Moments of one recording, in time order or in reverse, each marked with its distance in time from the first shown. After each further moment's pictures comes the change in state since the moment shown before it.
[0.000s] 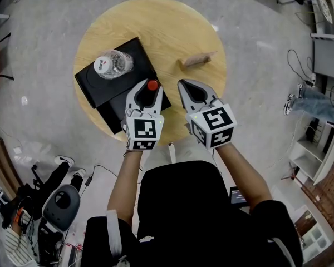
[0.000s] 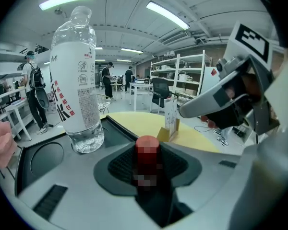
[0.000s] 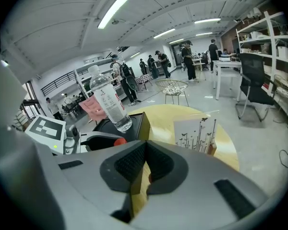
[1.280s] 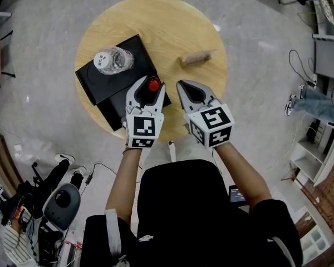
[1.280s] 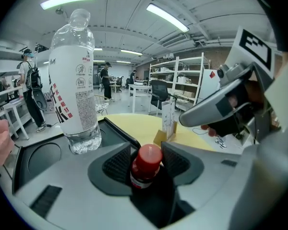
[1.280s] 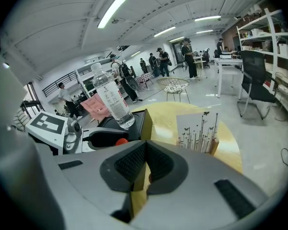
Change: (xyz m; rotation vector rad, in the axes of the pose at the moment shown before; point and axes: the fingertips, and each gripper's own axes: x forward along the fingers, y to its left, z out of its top) left arm -0.001 -0.001 0.007 0.003 -0.025 -0.015; right arm 0.002 0.006 -0.013 0.008 0.020 0.019
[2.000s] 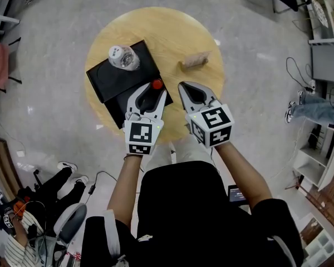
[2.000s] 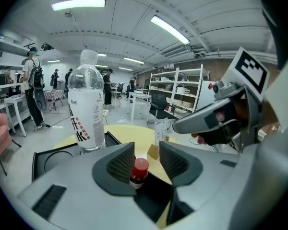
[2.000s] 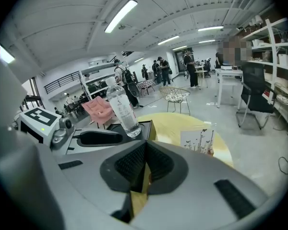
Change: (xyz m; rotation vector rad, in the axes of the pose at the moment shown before) left arm -0.059 -0.013 0.040 -0.046 -0.093 -0.023; right arm -0.038 0.026 0.026 -0.053 -0.078 -0.016
